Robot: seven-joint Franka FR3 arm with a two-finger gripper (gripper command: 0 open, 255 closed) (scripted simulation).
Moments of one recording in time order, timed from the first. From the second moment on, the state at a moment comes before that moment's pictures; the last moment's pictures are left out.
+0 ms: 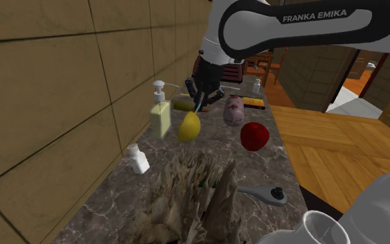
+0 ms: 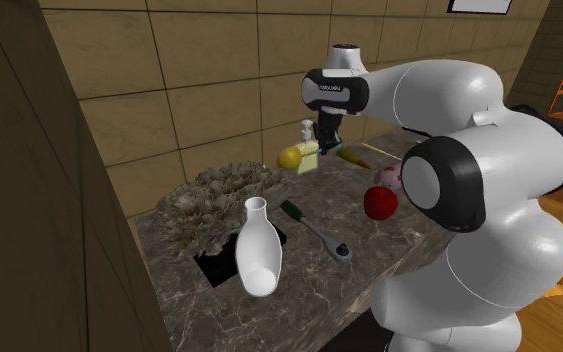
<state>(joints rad) -0.16 -0.24 0.48 -1.95 0.12 1.96 1.24</state>
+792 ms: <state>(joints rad) -0.19 -0.52 0.25 -2.22 0.20 1.92 0.95</state>
